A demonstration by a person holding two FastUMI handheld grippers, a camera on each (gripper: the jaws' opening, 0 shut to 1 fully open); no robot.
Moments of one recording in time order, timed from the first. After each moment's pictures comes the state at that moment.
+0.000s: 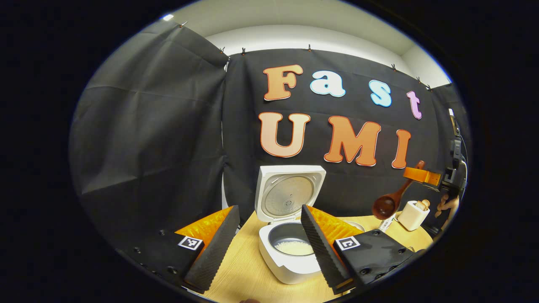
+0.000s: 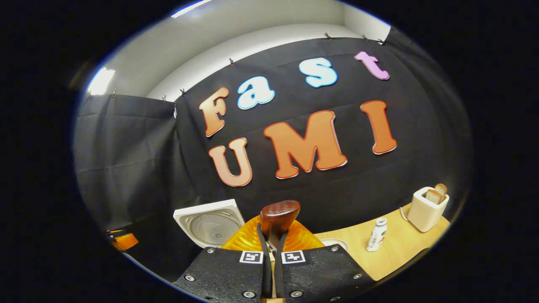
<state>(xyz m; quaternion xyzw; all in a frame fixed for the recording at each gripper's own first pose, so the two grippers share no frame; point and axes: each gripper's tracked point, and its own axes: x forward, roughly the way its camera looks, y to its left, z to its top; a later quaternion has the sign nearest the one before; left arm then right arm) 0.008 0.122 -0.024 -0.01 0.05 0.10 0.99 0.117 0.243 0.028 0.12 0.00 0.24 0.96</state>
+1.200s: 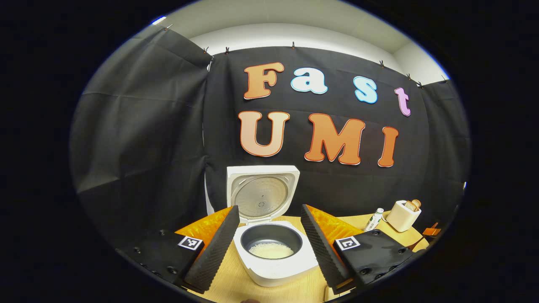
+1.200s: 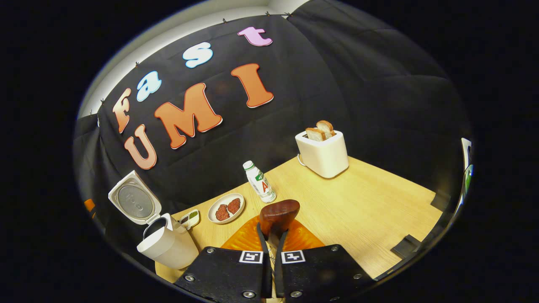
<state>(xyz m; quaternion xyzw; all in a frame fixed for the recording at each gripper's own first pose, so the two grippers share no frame) 0.035 0.051 -0.026 0.00 0.06 0.07 1.00 0.090 -0.011 -0.192 0.20 0.17 0.02 0.96</state>
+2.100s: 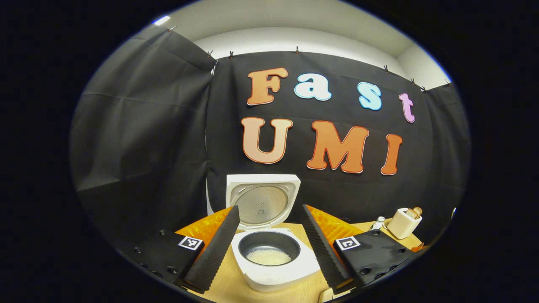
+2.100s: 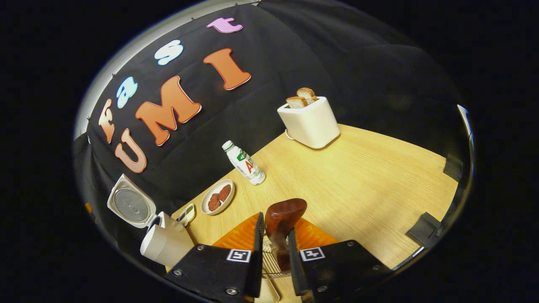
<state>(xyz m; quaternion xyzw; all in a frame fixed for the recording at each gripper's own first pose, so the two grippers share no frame) 0.053 0.043 -0.005 -0.01 0.03 0.08 1.00 0.101 -0.031 -0.253 0.26 0.23 0.00 0.94</state>
